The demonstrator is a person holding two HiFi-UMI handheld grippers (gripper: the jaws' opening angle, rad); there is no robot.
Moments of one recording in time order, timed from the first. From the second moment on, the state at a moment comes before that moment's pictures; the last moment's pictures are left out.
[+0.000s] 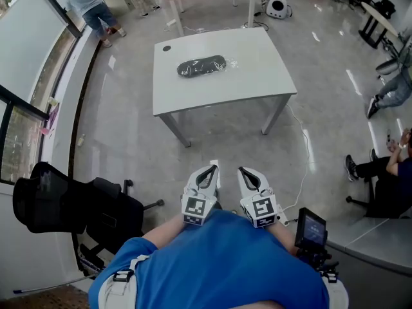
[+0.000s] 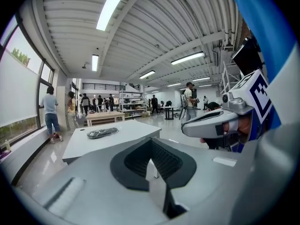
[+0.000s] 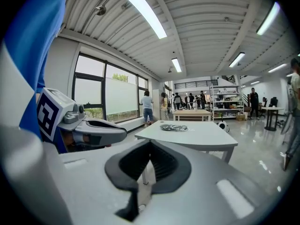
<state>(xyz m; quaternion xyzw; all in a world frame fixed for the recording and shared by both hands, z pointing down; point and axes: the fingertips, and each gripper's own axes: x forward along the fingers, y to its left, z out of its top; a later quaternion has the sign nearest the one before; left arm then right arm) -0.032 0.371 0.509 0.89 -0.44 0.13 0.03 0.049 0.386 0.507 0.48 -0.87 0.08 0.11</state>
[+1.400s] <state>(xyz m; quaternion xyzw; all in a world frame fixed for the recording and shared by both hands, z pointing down) -0.140 0.039 0.512 0.87 -0.47 0.10 0.06 -0.043 0.050 0.500 0.47 -0.87 0.07 0.15</state>
